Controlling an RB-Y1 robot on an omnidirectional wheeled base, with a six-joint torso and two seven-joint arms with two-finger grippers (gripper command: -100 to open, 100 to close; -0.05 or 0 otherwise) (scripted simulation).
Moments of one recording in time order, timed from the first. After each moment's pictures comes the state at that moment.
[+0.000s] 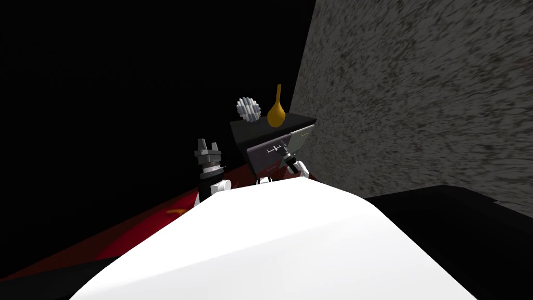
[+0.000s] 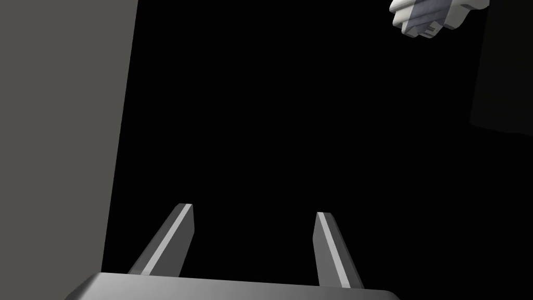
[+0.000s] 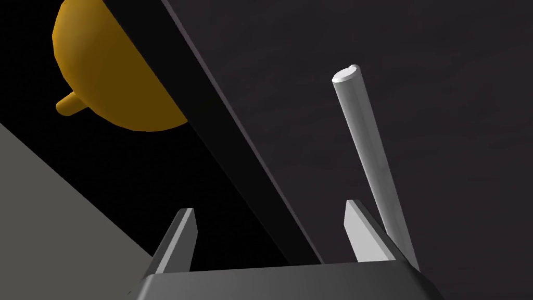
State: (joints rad) left arm 0.45 0.05 0.01 -2.24 0.08 -0.44 0.02; right arm 0.16 -0.13 -0.03 -1.73 0.83 -0.62 1.67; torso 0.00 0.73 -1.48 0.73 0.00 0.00
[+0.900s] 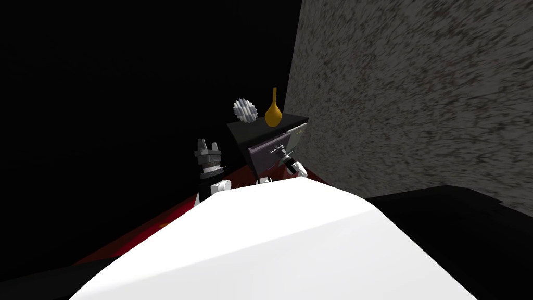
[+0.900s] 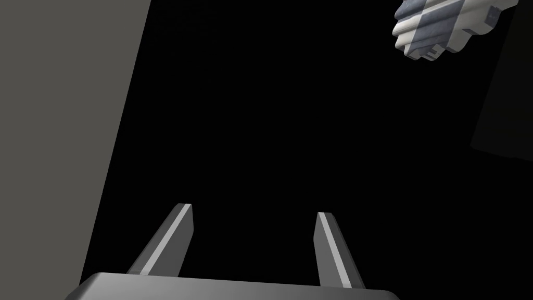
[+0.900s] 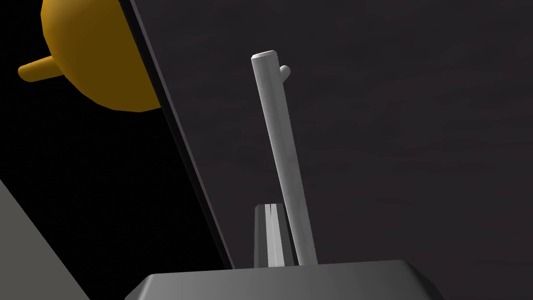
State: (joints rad) left arm 0.45 0.05 0.01 -2.24 0.08 -0.44 0.02; right arm 0.14 -0.10 -0.05 -1.63 0.95 -0.64 1.83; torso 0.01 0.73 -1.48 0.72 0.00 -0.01
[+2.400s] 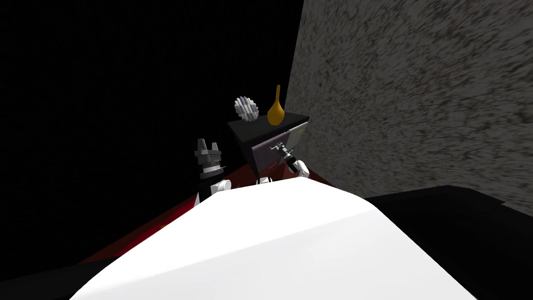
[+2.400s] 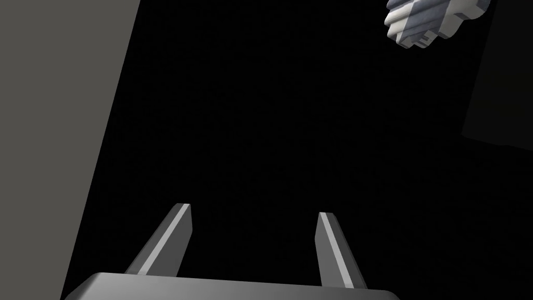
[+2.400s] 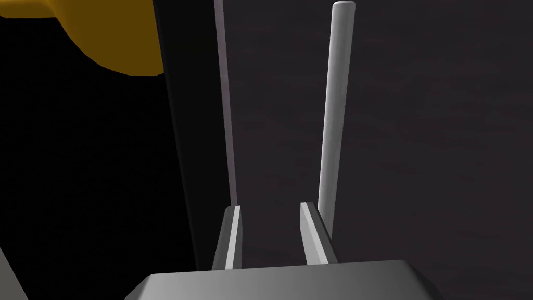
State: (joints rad) left arm 0.45 0.05 0.01 -2.24 0.08 -0.44 0.02; right arm 0.13 -0.12 -0.08 -1.68 1.02 -0.62 1.92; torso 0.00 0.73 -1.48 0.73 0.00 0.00
